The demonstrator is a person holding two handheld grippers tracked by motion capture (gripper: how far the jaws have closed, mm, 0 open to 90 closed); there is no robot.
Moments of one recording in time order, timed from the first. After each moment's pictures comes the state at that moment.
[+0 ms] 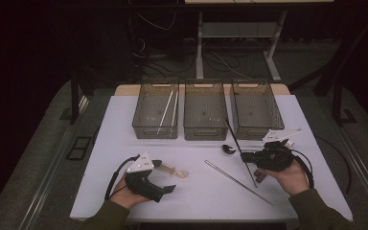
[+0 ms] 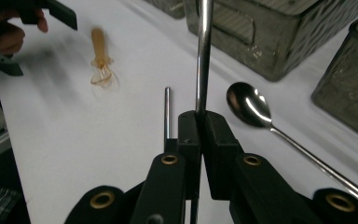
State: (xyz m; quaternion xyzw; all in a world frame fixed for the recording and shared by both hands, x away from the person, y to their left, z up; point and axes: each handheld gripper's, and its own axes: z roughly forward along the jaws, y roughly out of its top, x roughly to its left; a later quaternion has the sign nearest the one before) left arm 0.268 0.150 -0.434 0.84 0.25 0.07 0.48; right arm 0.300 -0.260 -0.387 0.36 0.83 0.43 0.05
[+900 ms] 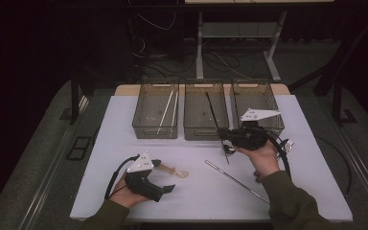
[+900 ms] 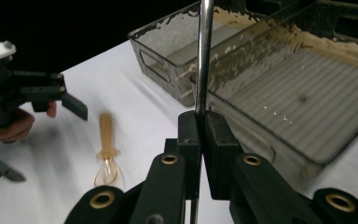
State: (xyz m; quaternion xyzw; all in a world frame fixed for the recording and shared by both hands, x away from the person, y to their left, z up) left arm 0.270 0.151 -0.436 0.84 0.25 0.08 0.48; right arm 0.344 -0.197 -0.359 0.34 0.79 0.50 0.08
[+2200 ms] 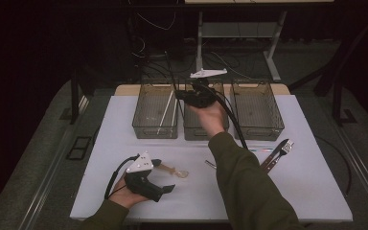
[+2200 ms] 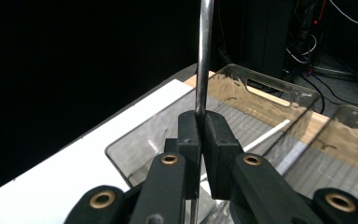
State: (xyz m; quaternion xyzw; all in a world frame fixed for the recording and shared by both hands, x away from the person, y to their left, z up) left arm 0.269 0.151 -0.434 0.84 0.25 0.08 0.48; right arm 0.443 -0.073 -0.313 0.36 0.76 0.53 0.11
